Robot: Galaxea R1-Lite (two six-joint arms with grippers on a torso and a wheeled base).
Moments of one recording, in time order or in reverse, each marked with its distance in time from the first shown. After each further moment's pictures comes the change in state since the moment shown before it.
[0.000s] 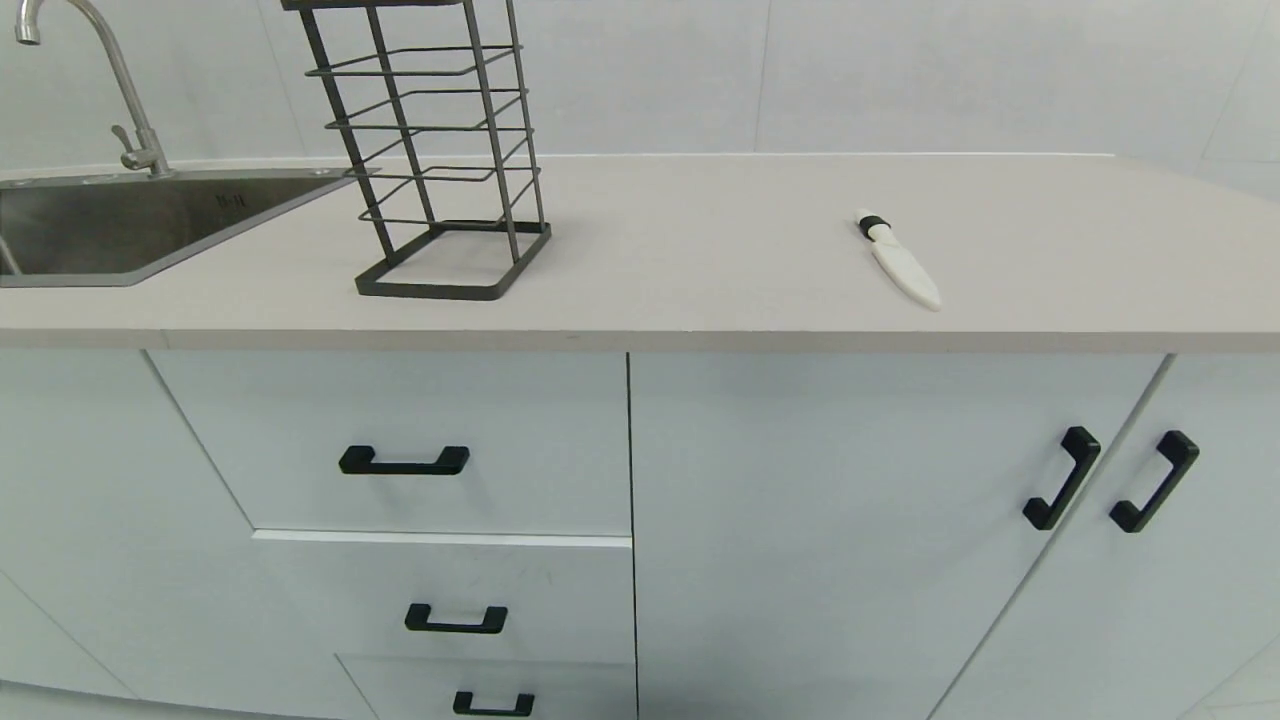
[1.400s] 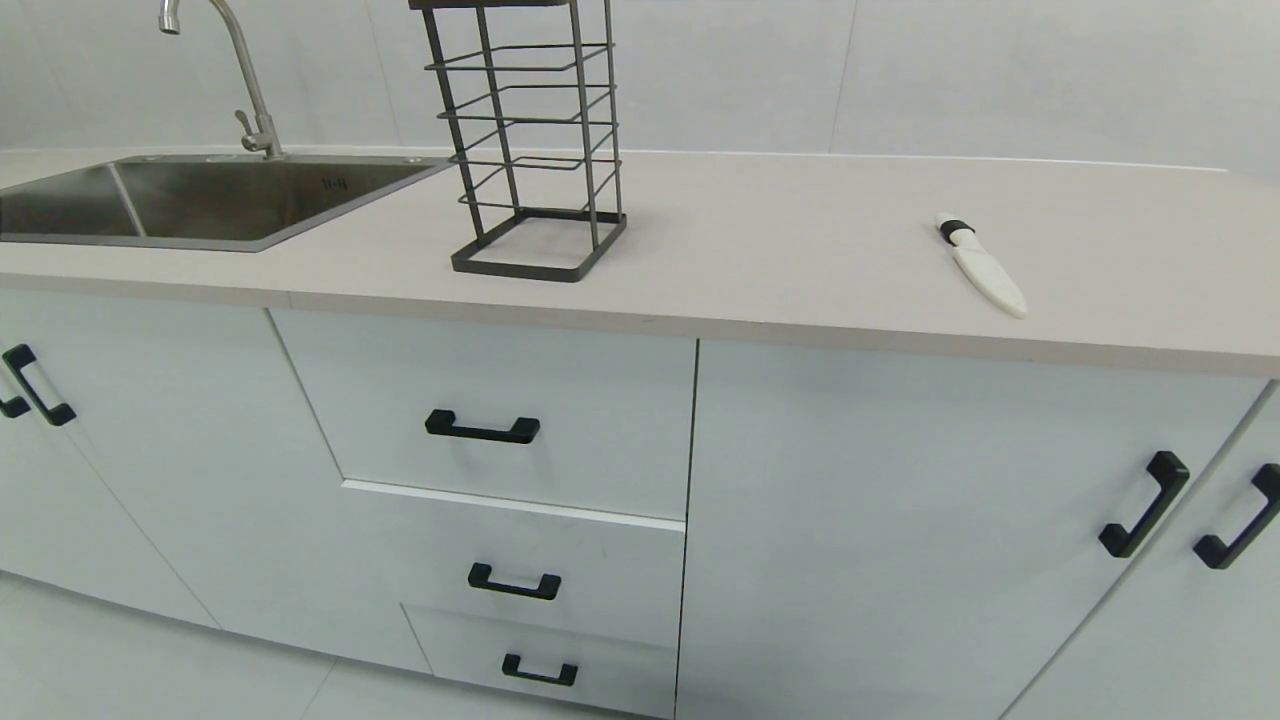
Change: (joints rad) left arm 0.000 0.001 -0.006 -0.045 -0.008 0.033; right arm -0.001 0.000 0.000 0.000 0.000 0.000
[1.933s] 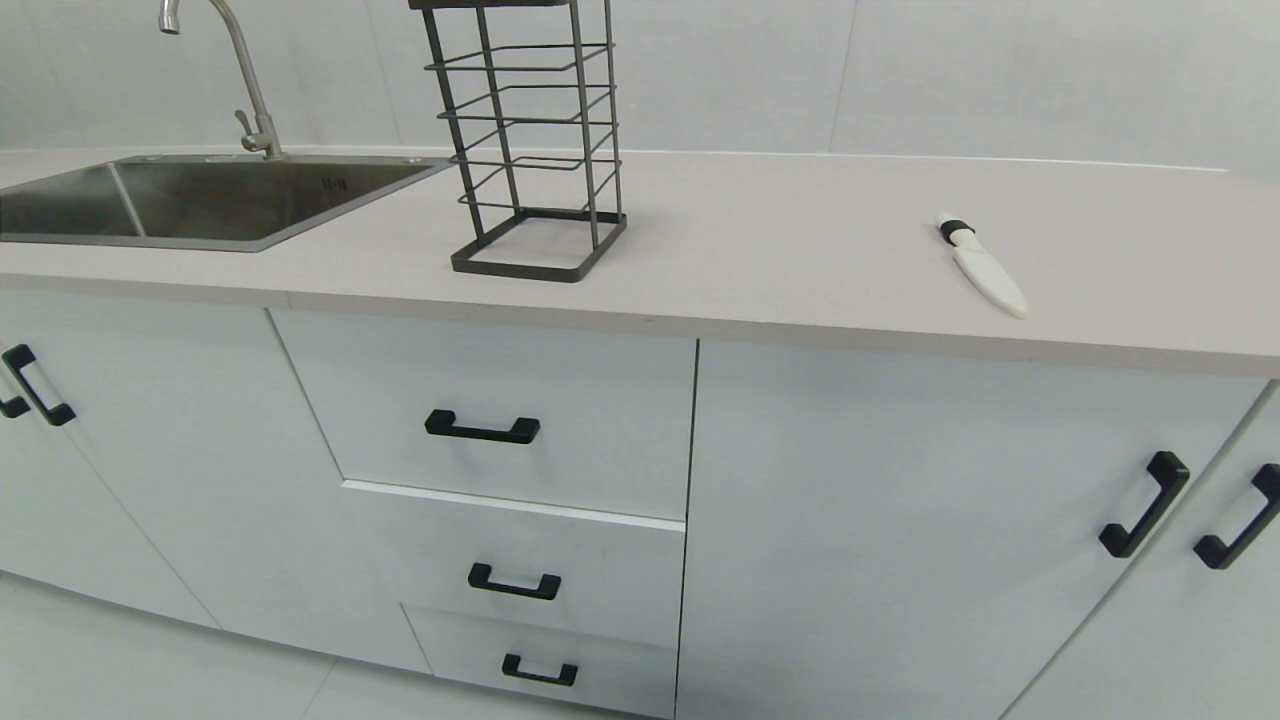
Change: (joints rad) left arm 0.001 0.071 0.002 -0.004 0.001 0.003; right arm 0.000 0.000 0.000 0.000 -0.001 -0.007
